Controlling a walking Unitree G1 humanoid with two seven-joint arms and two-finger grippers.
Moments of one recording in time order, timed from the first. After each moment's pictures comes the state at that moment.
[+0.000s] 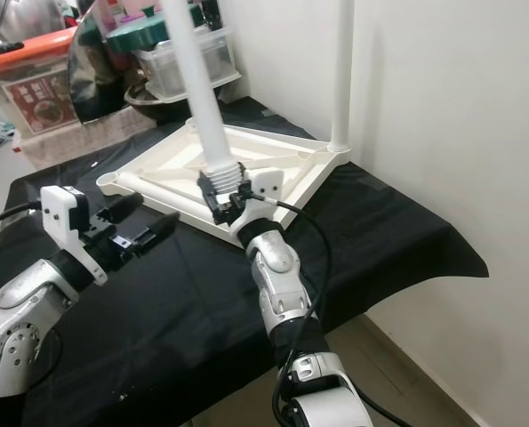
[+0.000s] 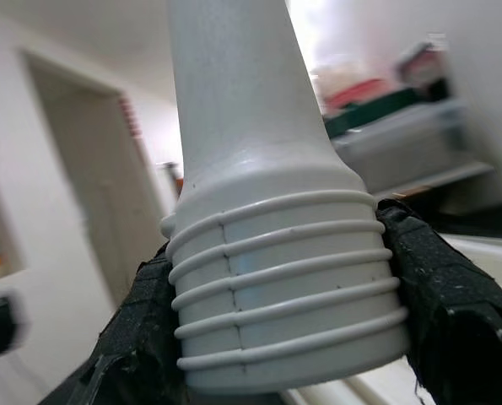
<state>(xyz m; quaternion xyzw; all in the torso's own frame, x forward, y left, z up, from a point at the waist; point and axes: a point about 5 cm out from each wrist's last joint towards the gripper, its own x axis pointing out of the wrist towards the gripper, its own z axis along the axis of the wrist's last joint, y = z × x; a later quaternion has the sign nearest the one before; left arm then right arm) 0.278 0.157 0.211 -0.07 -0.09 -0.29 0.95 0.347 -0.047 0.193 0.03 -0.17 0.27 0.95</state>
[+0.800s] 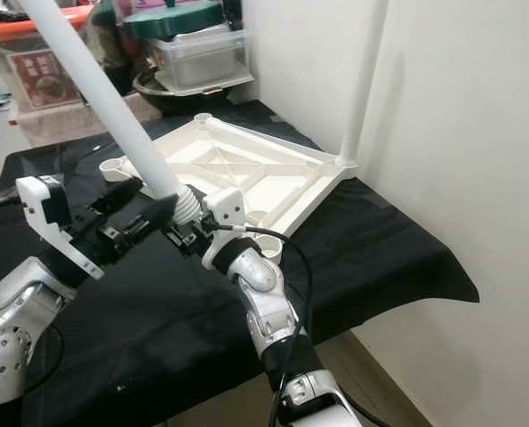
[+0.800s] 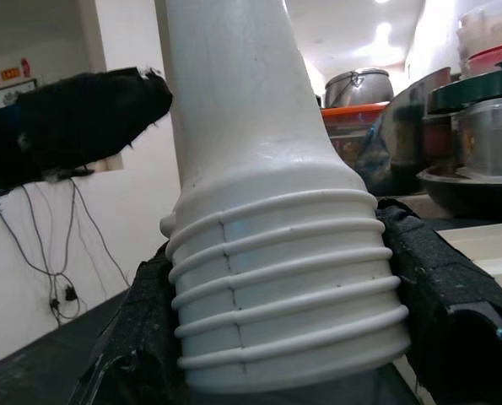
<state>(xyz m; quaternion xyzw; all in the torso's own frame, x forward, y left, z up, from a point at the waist) 0.271 0.163 0.230 -0.16 -0.15 -0.26 0.94 0.326 -0.032 0.171 -0.01 -0.17 0.37 0.91</state>
